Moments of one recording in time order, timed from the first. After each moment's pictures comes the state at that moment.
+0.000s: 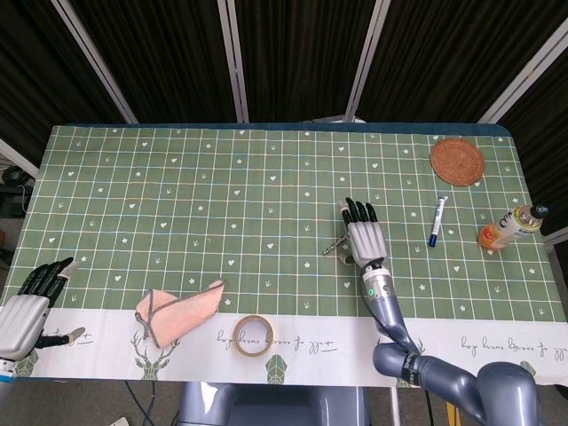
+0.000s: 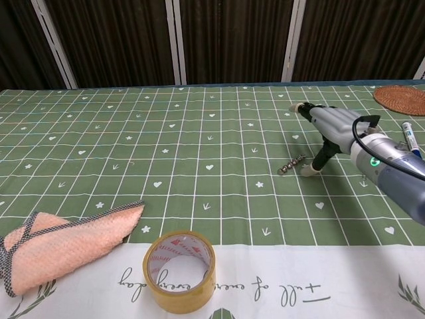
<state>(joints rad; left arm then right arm) -0.12 -1.07 0.07 -1.60 1.60 1.40 -0.14 0.69 -1.90 0.31 -1.00 -1.08 1.04 -0.35</state>
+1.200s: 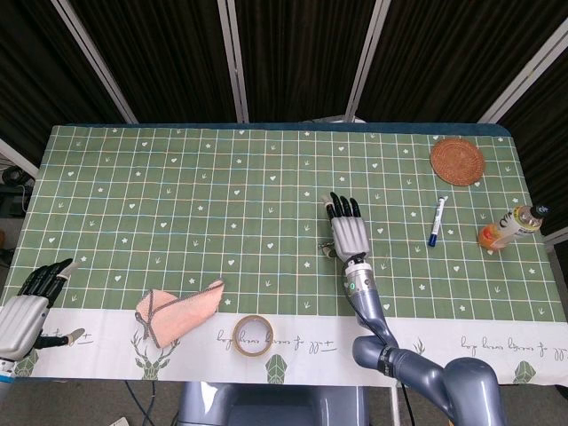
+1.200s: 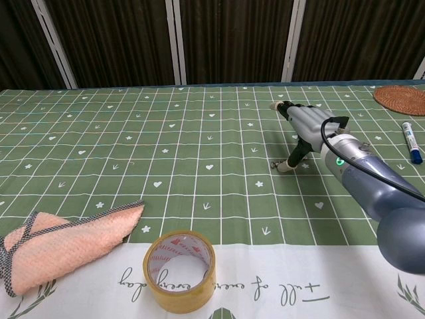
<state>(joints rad) -0.13 -1.06 0.07 -1.61 1.59 1.38 -0.16 0.79 -2.05 0.36 -0.79 -1.09 1.02 -0.28</state>
